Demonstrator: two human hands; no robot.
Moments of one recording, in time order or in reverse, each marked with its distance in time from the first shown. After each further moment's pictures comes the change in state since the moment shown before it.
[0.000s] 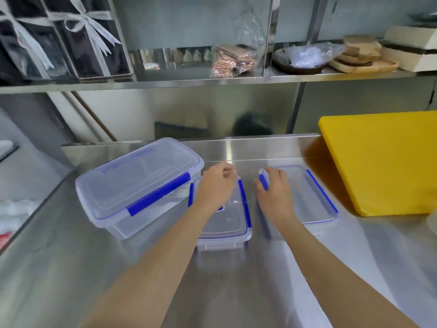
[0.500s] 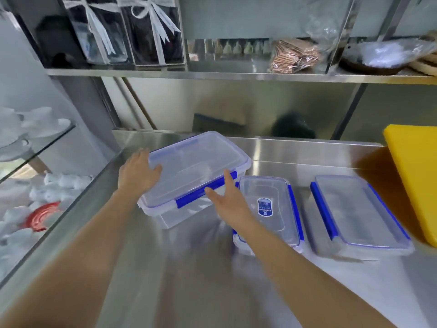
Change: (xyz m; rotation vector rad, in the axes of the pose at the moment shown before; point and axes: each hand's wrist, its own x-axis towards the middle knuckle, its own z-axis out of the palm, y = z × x) left_hand 0.028 -0.158 -0.212 0.637 0.285 -0.270; right_hand -0.045 -0.114 0.129 0.306 -0.631 0.045
